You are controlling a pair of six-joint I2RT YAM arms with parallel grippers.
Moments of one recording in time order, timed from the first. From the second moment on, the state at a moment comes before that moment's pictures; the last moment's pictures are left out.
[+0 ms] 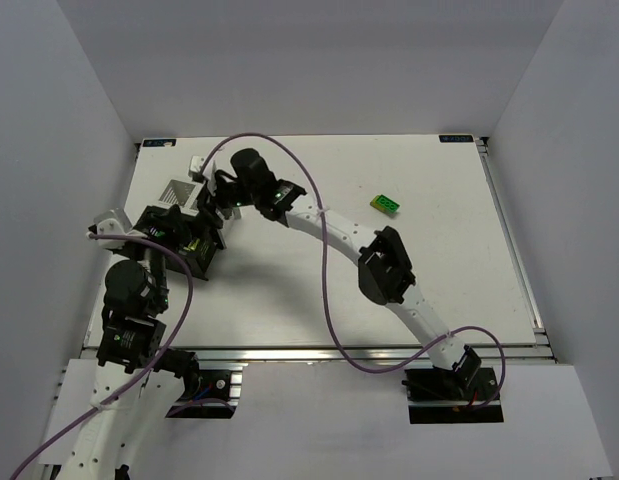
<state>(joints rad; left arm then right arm) -0.24 0.45 0.69 -0.12 -0.46 -0.35 0.95 2.49 2.39 -0.15 -0.58 -0.26</state>
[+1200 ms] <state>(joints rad) -0.24 0.51 0.69 -0.10 -0.15 -0.34 0.17 2.18 1.84 -0.64 -0.36 -0.55</state>
